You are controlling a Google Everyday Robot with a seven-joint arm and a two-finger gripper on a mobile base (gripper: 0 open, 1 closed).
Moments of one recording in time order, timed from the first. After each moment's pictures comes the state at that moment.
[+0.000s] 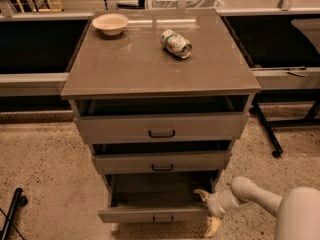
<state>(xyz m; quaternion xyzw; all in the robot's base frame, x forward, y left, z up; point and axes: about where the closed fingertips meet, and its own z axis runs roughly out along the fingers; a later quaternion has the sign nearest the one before) 0.478 -0.185 0.211 -0.71 0.61 0.24 0.26</state>
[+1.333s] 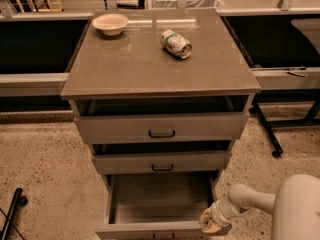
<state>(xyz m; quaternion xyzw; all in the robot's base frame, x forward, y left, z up) 0.446 -0.207 0.196 -0.71 0.65 0.19 0.17</state>
